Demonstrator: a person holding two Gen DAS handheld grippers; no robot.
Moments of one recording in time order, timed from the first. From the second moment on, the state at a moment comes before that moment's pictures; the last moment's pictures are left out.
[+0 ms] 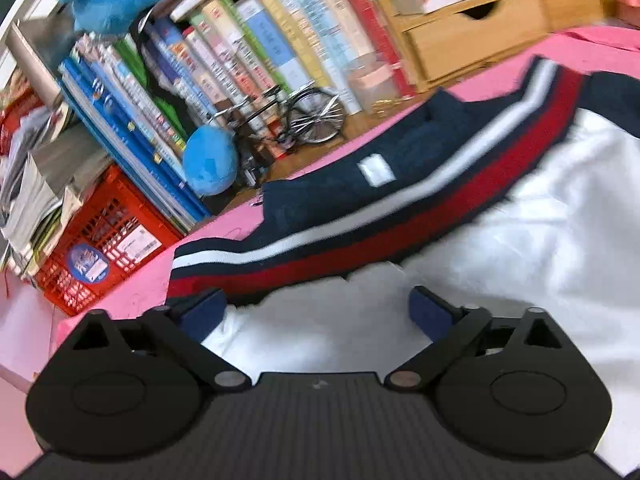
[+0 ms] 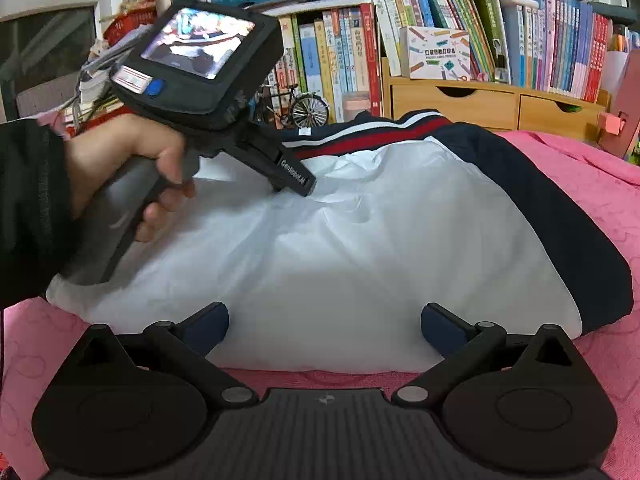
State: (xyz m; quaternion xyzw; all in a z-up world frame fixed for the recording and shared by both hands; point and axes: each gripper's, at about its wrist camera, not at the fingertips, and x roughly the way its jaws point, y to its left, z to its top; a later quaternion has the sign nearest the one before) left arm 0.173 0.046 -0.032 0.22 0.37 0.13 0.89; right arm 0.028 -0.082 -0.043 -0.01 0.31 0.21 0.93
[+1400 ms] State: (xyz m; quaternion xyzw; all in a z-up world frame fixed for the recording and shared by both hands) left arm -0.007 0.128 -0.017 0.14 0.29 0.16 0.93; right arm 0.017 -0.119 -0.037 0.07 0.26 0.22 0.94
